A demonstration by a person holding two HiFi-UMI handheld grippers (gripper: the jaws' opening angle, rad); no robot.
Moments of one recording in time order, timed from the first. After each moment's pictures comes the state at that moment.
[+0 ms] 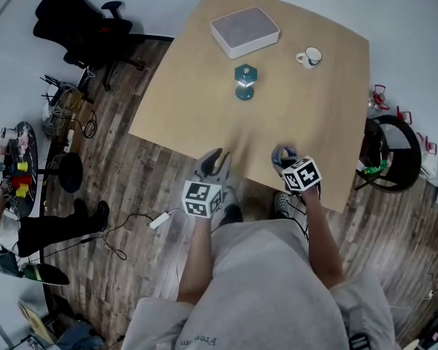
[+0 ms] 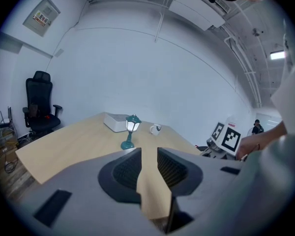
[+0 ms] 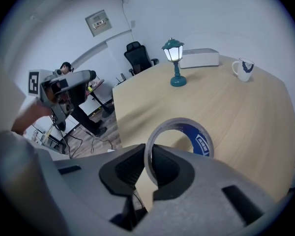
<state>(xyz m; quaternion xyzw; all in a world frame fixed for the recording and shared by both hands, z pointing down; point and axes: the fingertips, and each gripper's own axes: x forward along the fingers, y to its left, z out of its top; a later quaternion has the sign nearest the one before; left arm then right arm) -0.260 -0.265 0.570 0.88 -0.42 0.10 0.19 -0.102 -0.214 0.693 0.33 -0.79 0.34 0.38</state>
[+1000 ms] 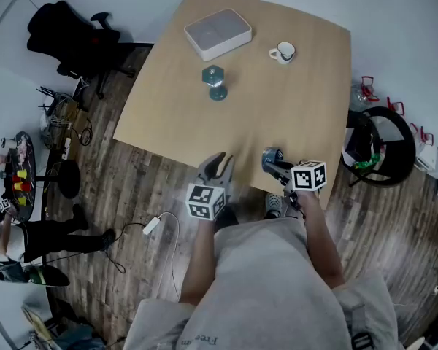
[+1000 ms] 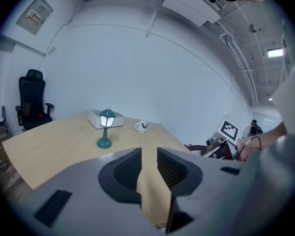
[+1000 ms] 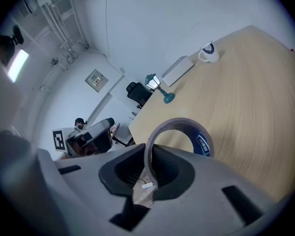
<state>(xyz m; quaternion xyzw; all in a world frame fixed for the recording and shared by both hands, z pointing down) -0.144 -0.232 0.574 0.89 -0.40 0.11 0.19 -0.033 -0.195 0.649 0.32 -0.81 0.48 0.09</state>
